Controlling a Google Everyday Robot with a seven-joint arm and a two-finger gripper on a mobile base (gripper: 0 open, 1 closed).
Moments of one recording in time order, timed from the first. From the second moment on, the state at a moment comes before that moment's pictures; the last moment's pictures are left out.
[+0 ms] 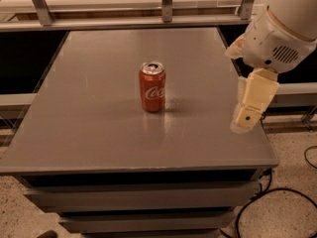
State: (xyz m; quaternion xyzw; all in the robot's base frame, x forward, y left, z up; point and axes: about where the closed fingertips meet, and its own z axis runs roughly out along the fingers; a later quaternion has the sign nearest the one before) arm 0.445 -0.141 0.962 -0.64 0.75 0.05 0.17
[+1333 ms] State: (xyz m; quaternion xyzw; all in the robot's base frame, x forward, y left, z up) arm 0.458 -0.032 0.935 -0.64 0.73 0.08 0.21
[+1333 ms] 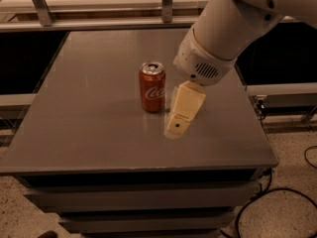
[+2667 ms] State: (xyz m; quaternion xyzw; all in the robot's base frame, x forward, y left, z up) arm 0.469 0.048 0.933 -0.69 0.67 0.07 0.26
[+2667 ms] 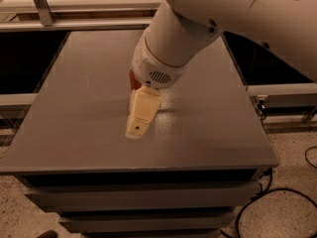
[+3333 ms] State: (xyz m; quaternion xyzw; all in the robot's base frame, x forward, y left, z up) arm 0.474 0.075 0.942 -0.70 0.66 0.05 0.27
